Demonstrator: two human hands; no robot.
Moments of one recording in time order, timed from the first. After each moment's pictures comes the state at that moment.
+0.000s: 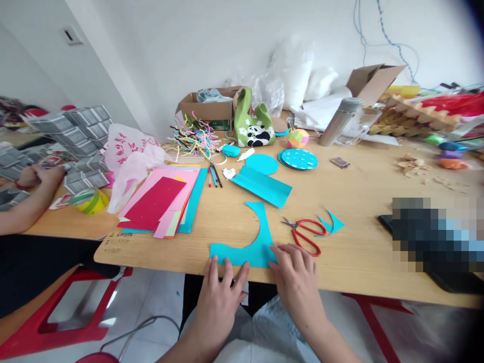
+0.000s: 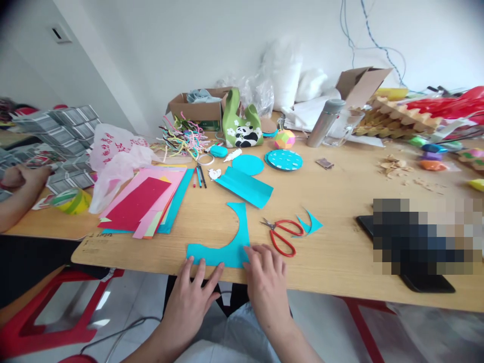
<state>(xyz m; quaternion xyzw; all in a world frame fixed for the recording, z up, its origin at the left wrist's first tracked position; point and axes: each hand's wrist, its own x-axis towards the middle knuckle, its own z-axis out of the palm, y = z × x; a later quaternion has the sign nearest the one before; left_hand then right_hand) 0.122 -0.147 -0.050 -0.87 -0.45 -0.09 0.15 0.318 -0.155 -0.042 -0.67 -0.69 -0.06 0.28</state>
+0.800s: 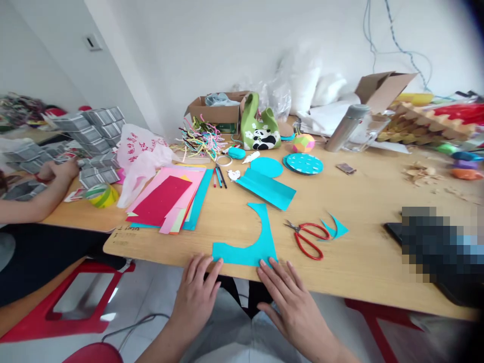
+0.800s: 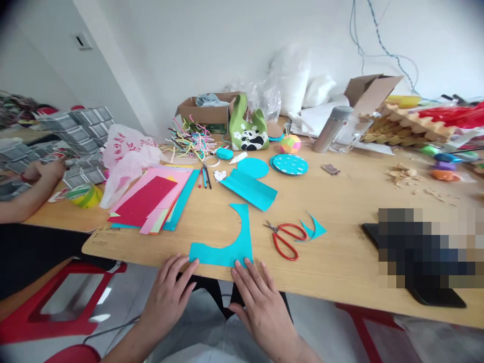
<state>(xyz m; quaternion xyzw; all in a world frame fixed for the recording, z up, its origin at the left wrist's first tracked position) 0.068 -0.134 -0.049 -0.87 -0.45 -0.16 0.11 0.334 -0.180 -0.050 -0.47 -0.85 -0.12 0.17</state>
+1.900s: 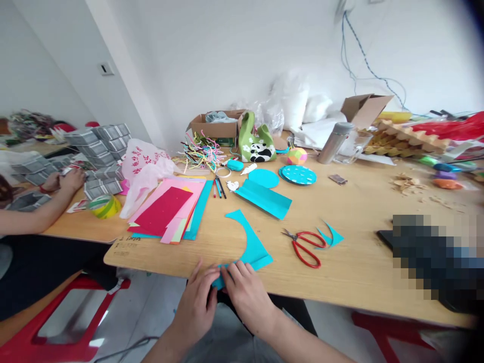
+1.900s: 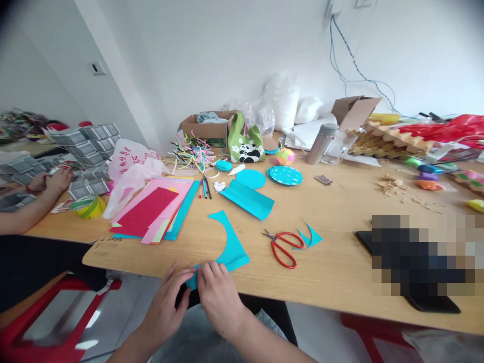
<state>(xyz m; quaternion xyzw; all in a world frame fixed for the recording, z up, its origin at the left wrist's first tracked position) 0.067 -0.128 -0.050 -0.86 -0.39 -0.33 -0.02 0.238 -0.131 -0.034 -0.47 -0.85 -0.09 0.21</state>
